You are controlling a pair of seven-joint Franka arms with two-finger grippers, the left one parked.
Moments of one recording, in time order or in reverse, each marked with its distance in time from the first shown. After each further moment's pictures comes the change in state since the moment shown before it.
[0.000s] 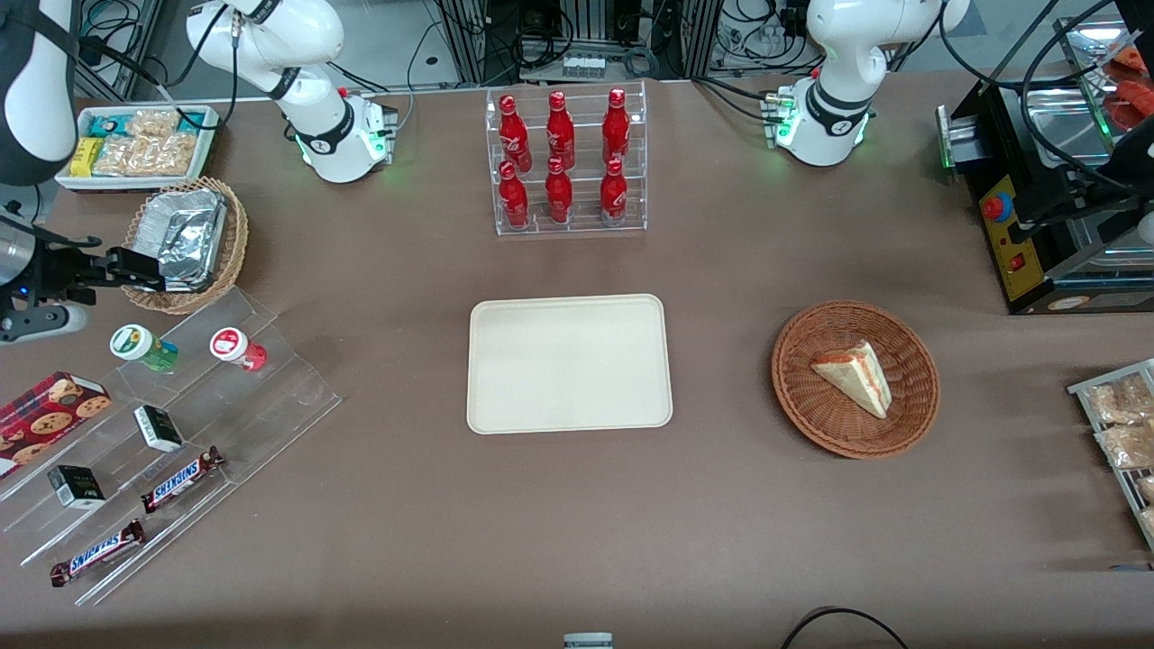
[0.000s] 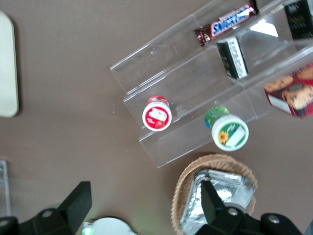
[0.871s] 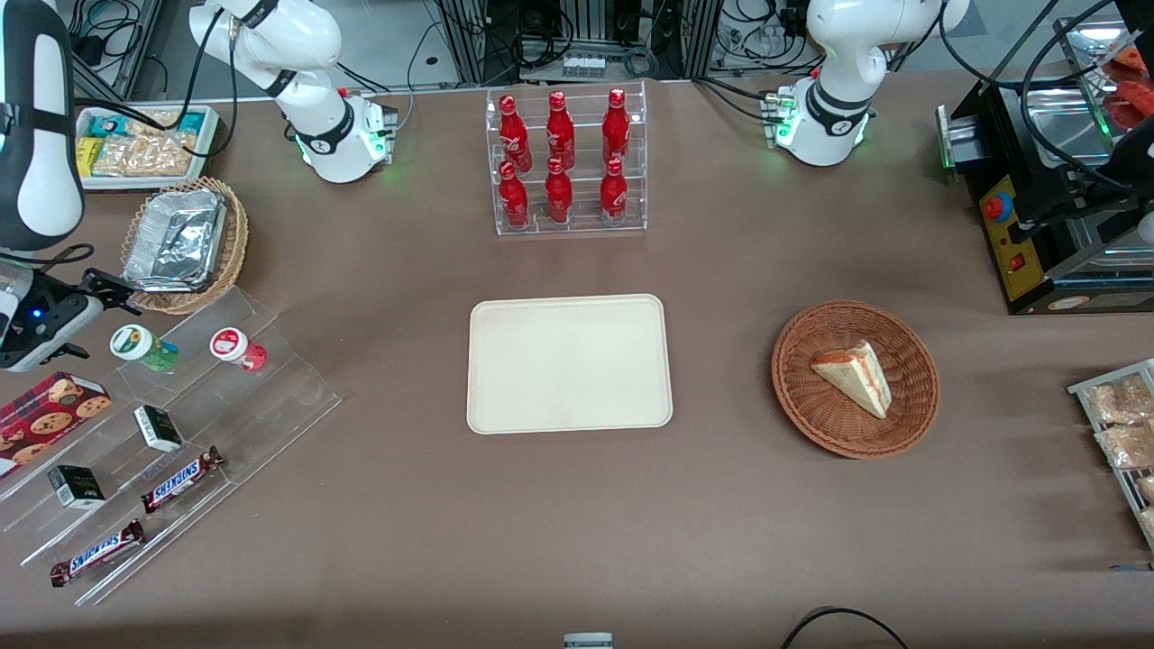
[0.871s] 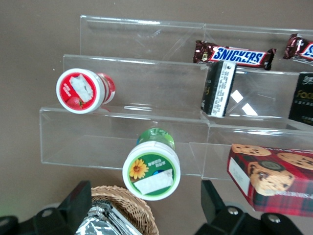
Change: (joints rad) arm -0.214 0.032 -0.008 -0.291 0.022 0.466 -0.785
